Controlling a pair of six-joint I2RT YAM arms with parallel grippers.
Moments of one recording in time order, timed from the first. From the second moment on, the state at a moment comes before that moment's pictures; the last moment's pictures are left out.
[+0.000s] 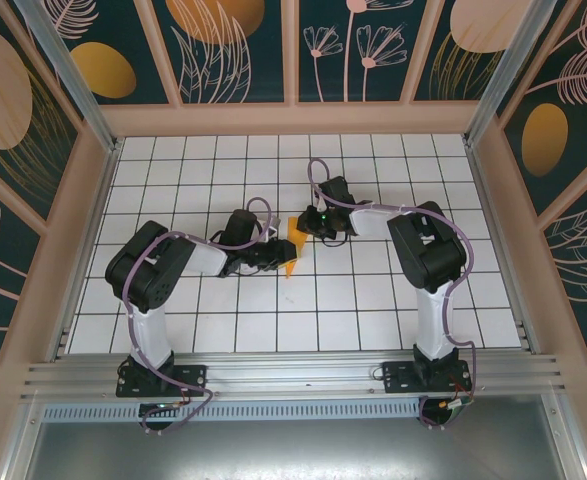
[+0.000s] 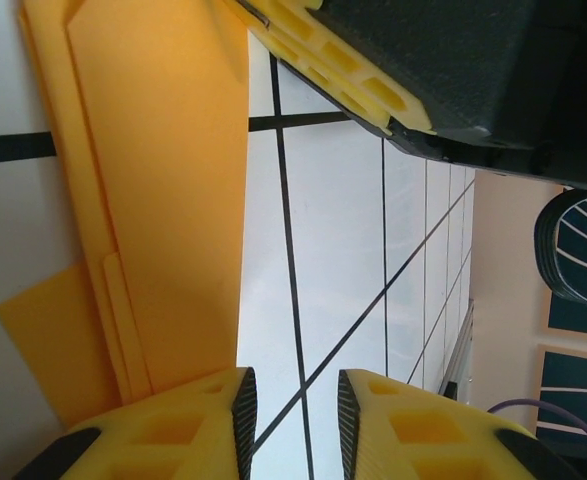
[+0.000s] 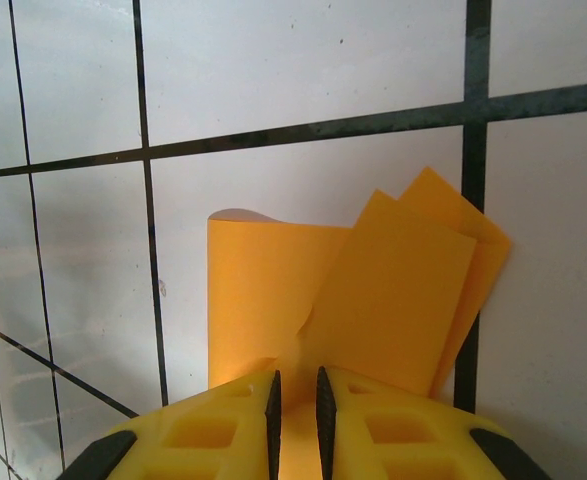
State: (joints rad) left arm -0.54 1.92 0.78 0.46 0.73 -0.91; right arm 0.51 2.04 1.22 -0.10 -0.37 0.70
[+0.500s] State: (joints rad) left arm -0.55 1.93 0.79 0.41 0.69 -0.89; right arm 0.51 2.03 1.21 -0.09 -0.36 0.68
